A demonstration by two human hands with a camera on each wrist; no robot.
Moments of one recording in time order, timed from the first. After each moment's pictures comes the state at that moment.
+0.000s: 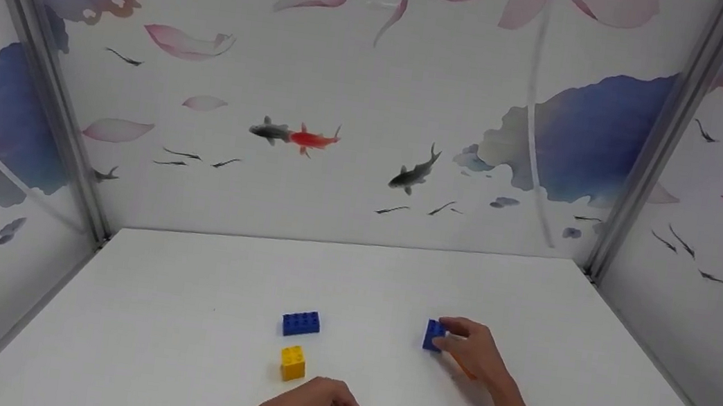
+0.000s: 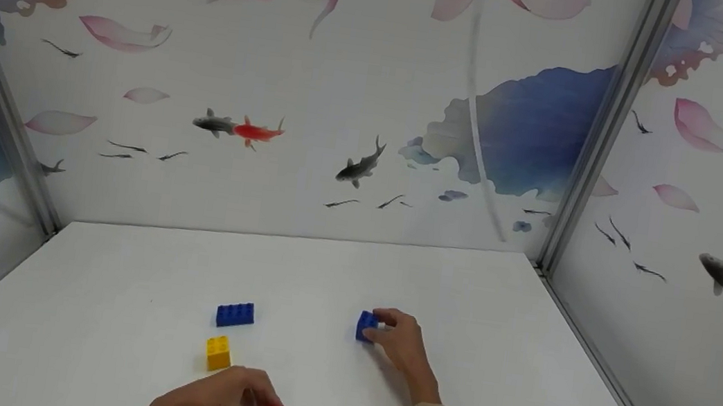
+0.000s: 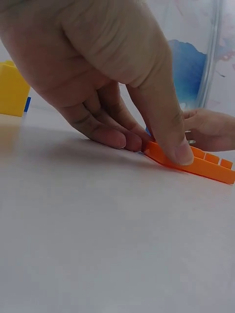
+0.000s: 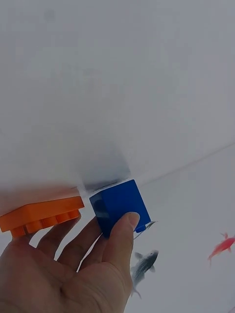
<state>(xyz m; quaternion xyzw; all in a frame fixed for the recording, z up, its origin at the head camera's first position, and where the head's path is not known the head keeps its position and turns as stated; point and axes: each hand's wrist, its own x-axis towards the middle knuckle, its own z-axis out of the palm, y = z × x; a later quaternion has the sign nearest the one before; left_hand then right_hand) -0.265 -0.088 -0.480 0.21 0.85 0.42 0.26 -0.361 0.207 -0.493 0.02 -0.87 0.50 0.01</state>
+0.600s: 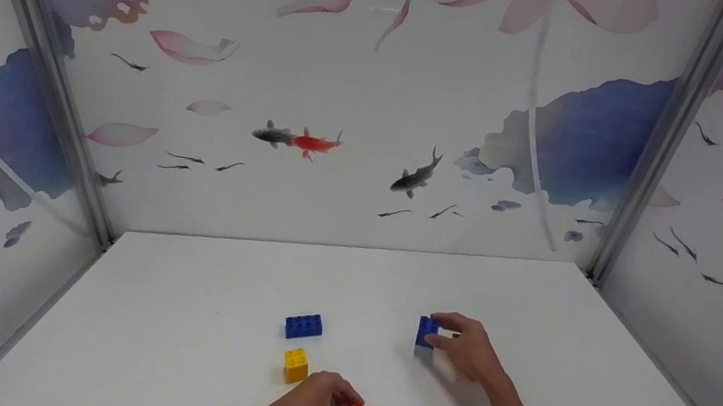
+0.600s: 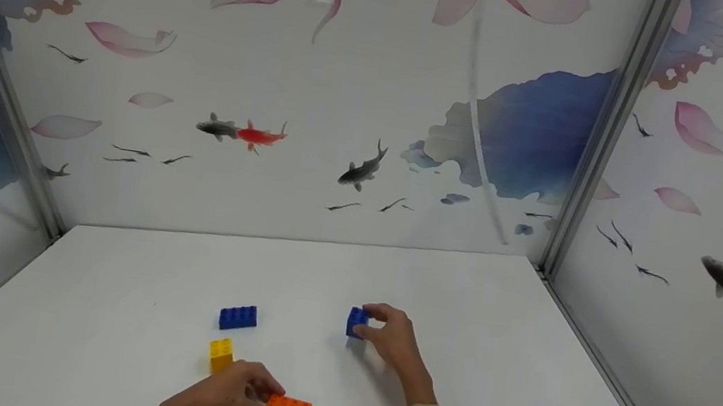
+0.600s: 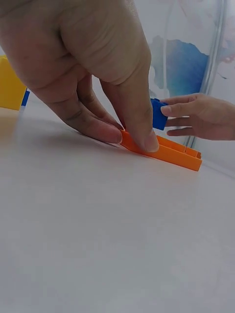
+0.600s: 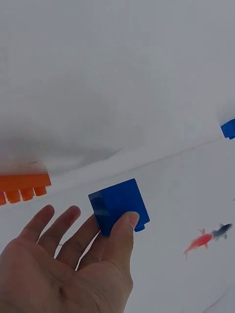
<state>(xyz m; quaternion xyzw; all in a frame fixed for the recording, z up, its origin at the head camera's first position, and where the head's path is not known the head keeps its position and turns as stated) -0.269 -0.080 -0.480 0.11 0.87 0.43 0.22 -0.354 0.189 -0.472 0.04 -0.87 0.50 0.00</state>
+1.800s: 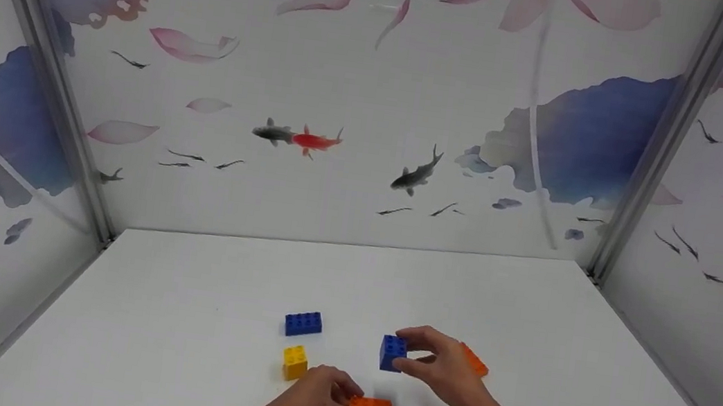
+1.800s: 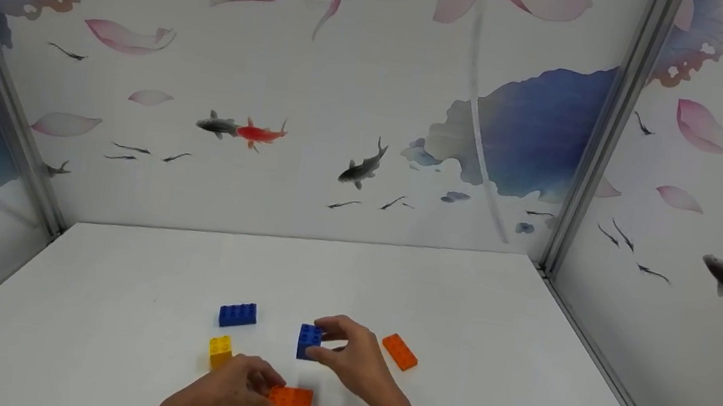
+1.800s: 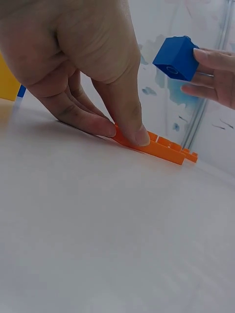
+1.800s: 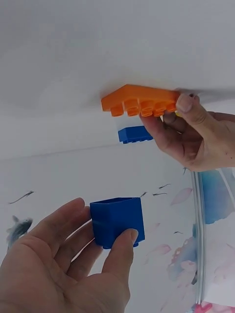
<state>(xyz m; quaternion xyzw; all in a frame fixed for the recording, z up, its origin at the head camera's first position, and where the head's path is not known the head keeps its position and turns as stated) -0.272 -0.078 -0.483 0.09 0.86 0.46 0.20 -0.282 0.151 -0.431 0.18 -0.85 0.50 -0.03</state>
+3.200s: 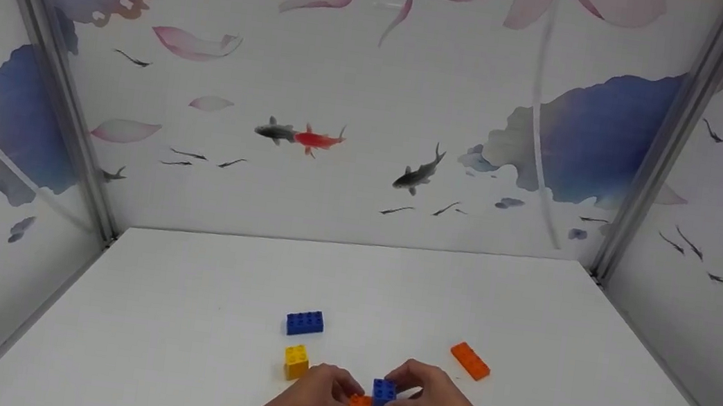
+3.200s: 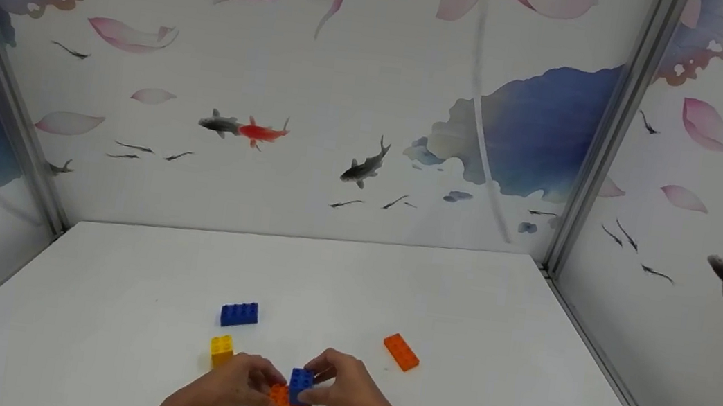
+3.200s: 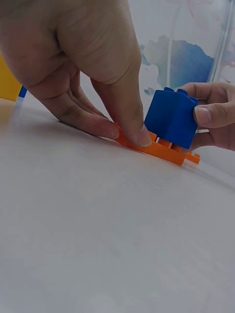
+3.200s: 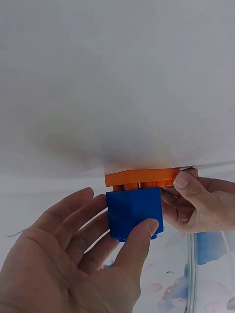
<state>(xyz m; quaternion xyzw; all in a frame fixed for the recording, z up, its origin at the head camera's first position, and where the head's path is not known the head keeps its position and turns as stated) -0.276 -0.080 -0.486 0.10 0.87 0.45 0.19 -0.281 0.145 -0.468 0.19 -0.85 0.47 -0.17</state>
